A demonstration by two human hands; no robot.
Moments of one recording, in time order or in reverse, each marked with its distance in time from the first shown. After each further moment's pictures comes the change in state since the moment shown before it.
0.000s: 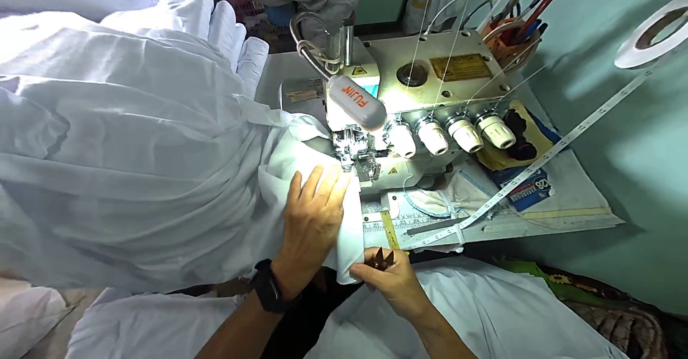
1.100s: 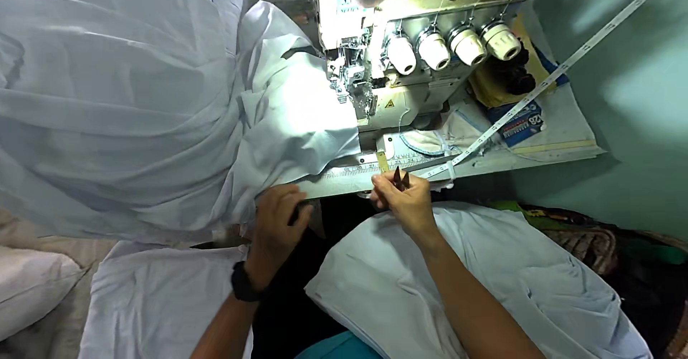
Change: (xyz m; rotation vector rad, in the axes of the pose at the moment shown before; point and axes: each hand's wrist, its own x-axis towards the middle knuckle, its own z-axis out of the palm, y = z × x) left_hand -0.128 -0.026 -0.019 -0.288 -0.032 -0.130; right_hand 0.002 -0.007 -0.017 -0.352 0.254 -0.091
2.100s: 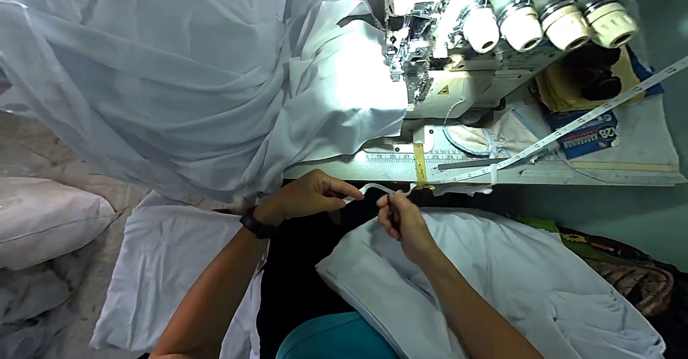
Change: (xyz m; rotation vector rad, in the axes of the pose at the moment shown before) left_hand 0.048 -0.006 -0.027 -0.933 -0.866 -0.496; right_hand -0.038 0.024 0.017 0.170 -0.326 0.349
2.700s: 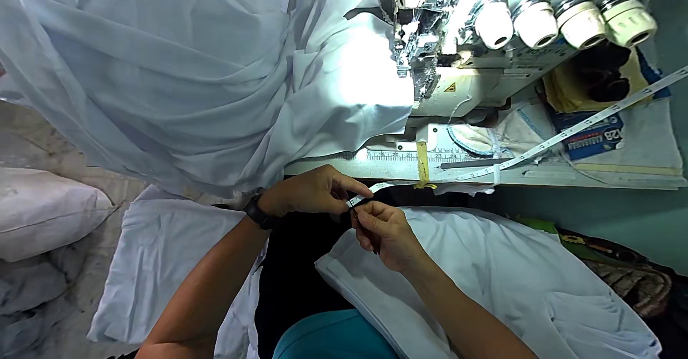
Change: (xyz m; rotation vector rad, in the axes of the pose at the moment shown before) left_hand 0.013 0.009 -0.003 0.095 -0.167 0.051; right_hand -0.013 -0.022 0.037 0.381 -0.100 0.171
